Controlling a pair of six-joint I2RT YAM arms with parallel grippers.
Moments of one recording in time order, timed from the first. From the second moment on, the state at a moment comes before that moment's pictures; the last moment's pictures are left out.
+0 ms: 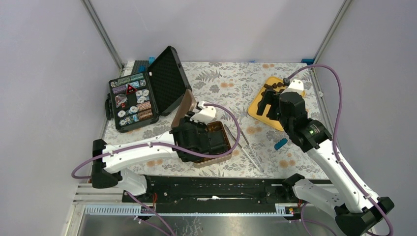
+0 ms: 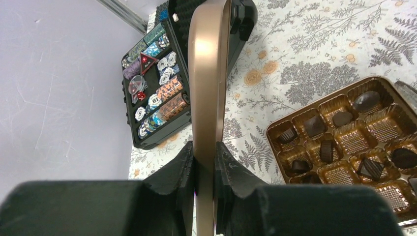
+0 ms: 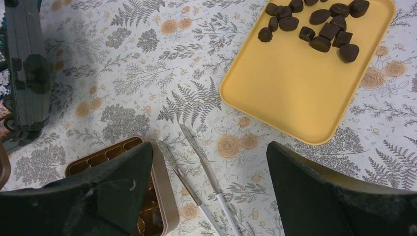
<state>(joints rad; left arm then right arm) -1.32 1.45 1.49 -1.44 -1.24 -0.83 0.51 0.93 1.05 -0.62 0.38 0.46</state>
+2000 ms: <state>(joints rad) -1.53 1.92 1.35 -1.45 -1.32 -0.99 0.51 0.94 0.98 -0.61 0.35 0.49</state>
